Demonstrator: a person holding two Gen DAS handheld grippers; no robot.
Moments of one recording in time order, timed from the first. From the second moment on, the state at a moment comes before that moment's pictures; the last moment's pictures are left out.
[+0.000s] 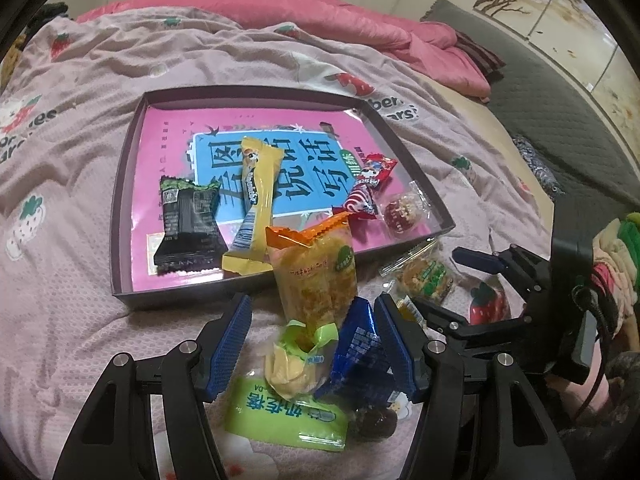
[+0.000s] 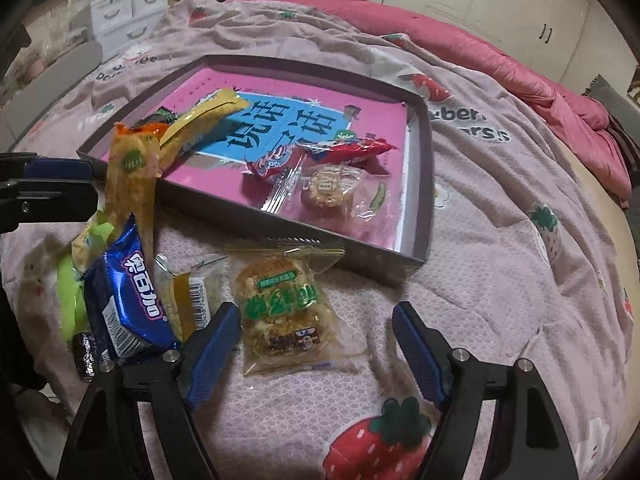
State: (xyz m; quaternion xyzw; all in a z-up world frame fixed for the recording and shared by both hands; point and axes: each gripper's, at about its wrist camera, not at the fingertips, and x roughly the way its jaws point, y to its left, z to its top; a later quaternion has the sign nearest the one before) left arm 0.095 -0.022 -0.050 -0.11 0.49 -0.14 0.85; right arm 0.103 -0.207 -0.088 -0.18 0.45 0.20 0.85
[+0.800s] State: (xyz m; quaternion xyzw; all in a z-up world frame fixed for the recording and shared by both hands) left arm 0.121 -0.052 -0.078 -0.11 0.53 -0.09 0.84; right arm 0.101 -0.201 -0.087 -0.17 0.44 0.25 0.85
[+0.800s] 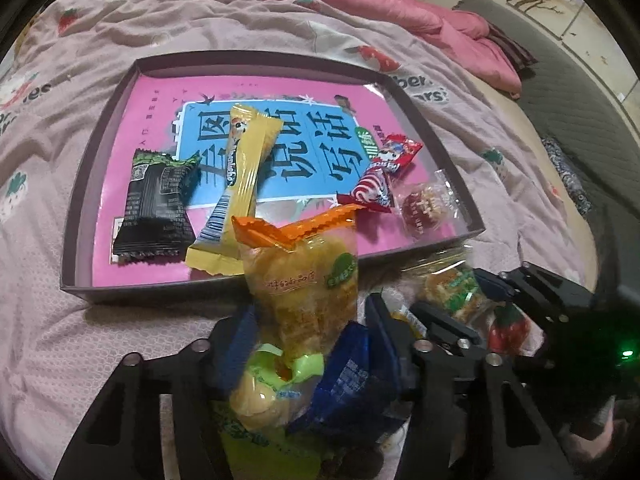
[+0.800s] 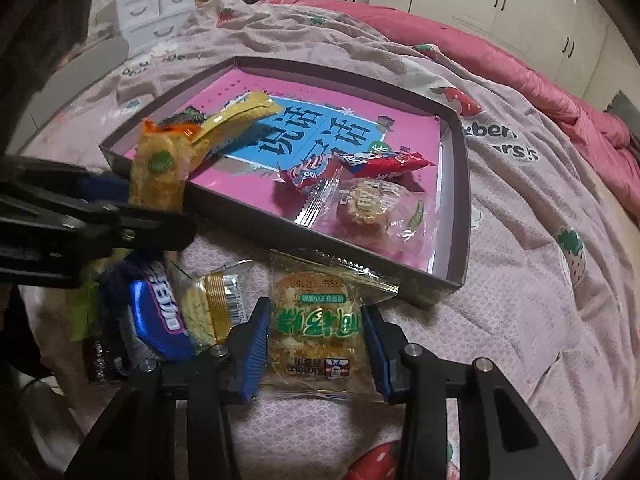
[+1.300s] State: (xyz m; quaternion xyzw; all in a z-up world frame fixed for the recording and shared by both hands) left arm 0.114 -0.040 -0.069 -0.13 0.51 -0.12 0.84; right arm 0.097 -0.218 -0.061 -0.09 0.42 0.26 0.87
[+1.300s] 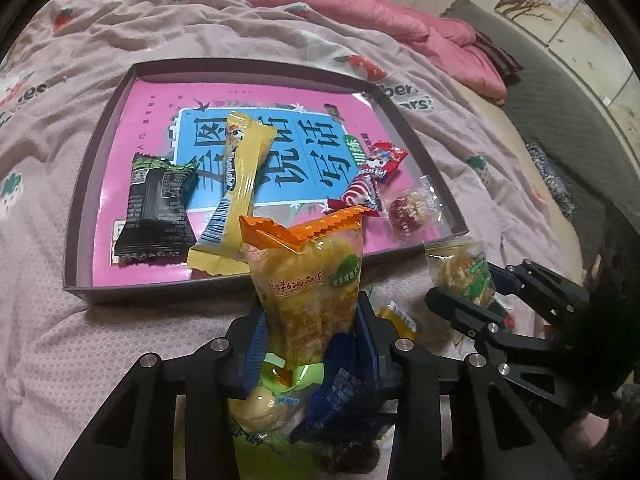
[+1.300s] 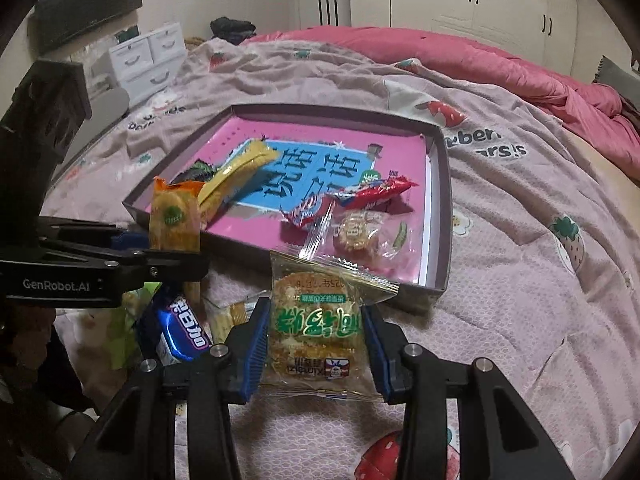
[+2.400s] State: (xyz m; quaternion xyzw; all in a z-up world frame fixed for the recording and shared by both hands) left arm 0.104 0.035 -0.007 -0.18 0.42 -0.08 0.89; right arm 0.088 -0.231 -0.027 -0.05 0.34 0.27 0.90
